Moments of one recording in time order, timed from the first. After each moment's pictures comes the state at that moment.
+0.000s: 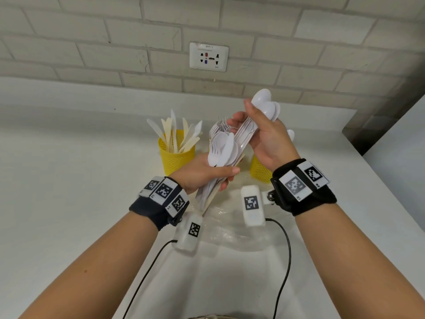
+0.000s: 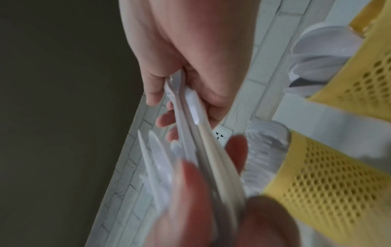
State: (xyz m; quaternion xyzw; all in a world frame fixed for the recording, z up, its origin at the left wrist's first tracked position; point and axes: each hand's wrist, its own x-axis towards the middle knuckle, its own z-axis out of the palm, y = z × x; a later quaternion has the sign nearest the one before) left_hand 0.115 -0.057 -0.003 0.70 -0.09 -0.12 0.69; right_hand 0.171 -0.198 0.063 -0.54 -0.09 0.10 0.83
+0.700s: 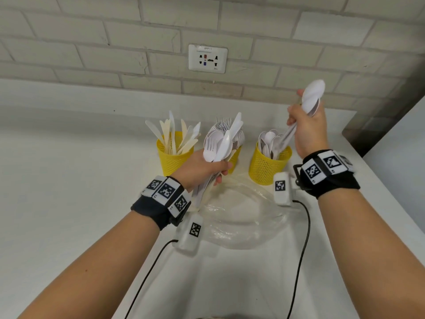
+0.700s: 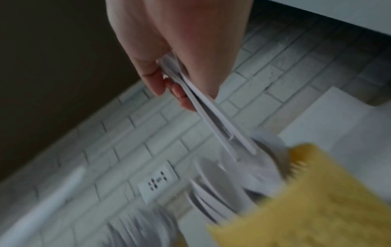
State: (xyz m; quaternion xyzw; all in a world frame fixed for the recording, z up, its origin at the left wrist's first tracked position) left_hand 0.129 -0.059 -0.010 0.73 0.01 -0.04 0.68; right_hand 0.232 -0.268 0.055 -0.68 -0.07 -0.16 0.71
